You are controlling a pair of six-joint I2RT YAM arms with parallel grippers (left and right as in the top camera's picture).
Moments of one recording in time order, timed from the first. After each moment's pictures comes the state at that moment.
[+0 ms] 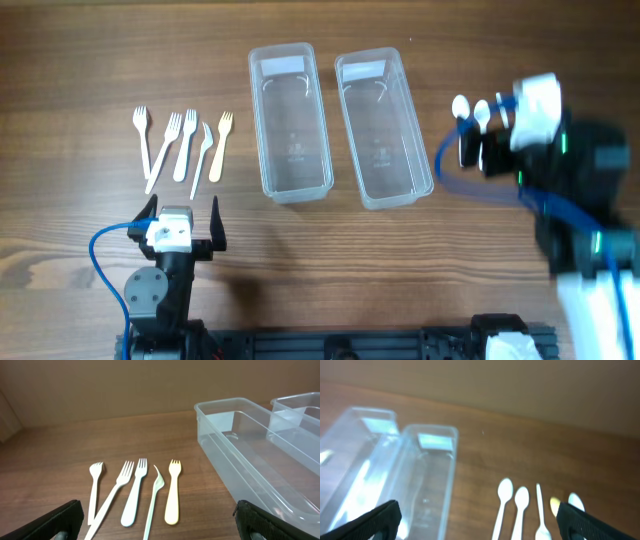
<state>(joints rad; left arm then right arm) 0.01 0.01 0.08 -0.25 0.01 0.09 0.01 1.04 1.10 -0.60 -0.13 -0.17</state>
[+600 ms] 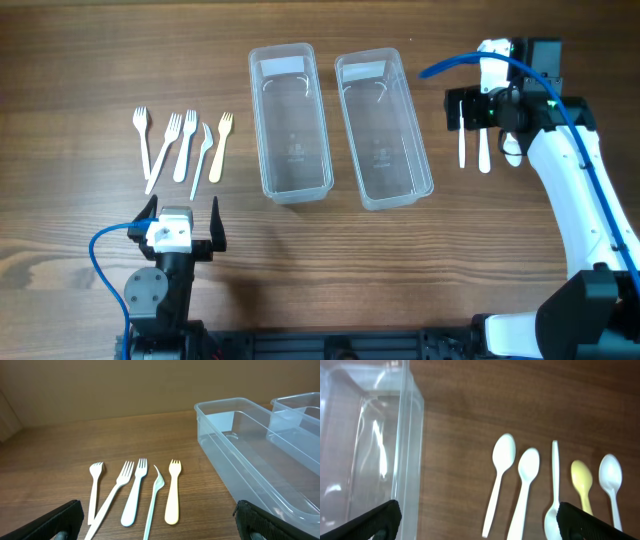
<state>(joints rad) 0.01 0.01 0.08 -0.25 0.01 0.09 -0.01 1.57 1.28 -0.66 -0.07 -0.18</state>
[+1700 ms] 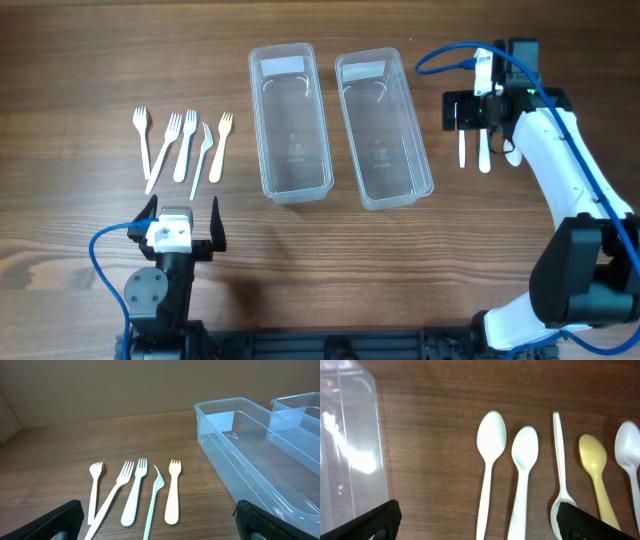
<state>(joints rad) 0.01 0.01 0.08 -0.25 0.01 0.09 -0.01 1.73 1.29 -0.66 0.03 -0.07</state>
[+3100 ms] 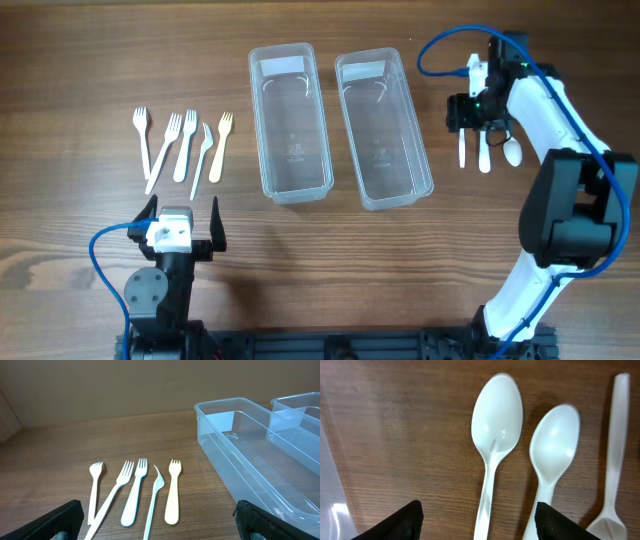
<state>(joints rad) 0.01 0.01 0.08 -0.25 0.01 0.09 -0.07 2.03 1.48 -0.80 -0.05 -0.11</state>
